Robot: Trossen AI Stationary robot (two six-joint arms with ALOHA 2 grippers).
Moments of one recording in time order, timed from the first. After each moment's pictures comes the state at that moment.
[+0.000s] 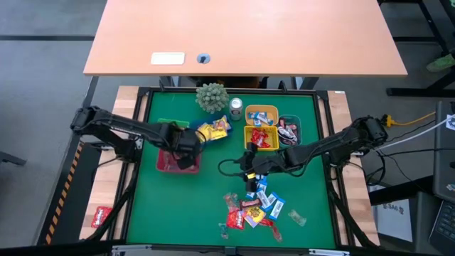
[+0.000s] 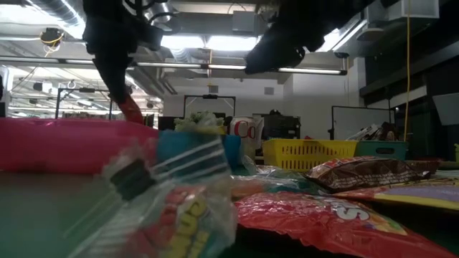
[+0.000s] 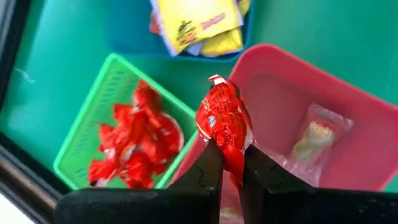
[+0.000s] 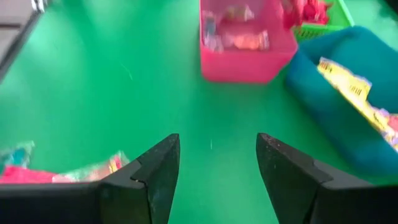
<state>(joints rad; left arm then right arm) -0.10 1.43 1.09 -1.14 -0.35 -0.59 0.29 1.59 1.02 -0.08 0.25 0.15</state>
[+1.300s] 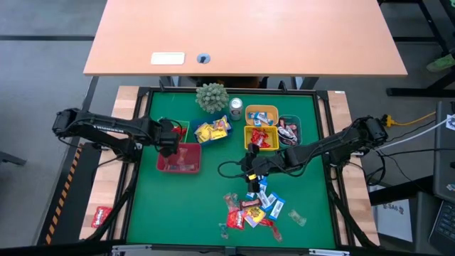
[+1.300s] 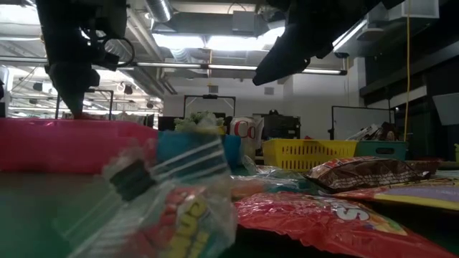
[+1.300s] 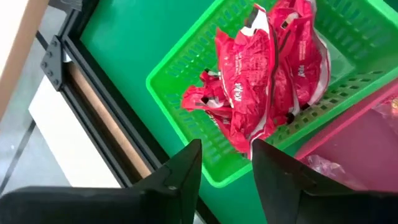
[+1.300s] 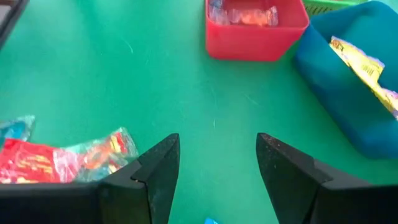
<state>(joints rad) 0.01 1.15 0.78 -1.26 -0.51 -0.76 0.29 1.59 1.02 -0.15 0.22 0.15</state>
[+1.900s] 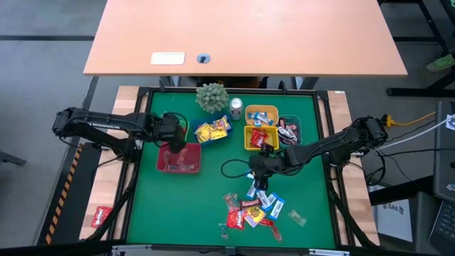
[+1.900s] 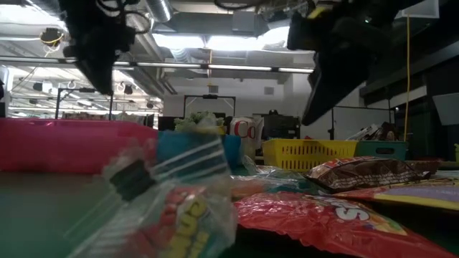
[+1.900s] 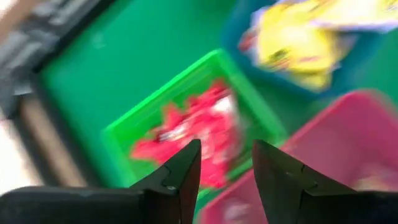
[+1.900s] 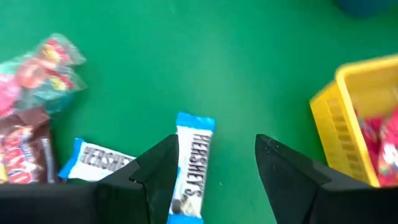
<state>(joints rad) 0.01 1.15 0.94 -1.15 -0.49 -0.81 0.29 1.59 1.02 -0.51 0.24 0.41</state>
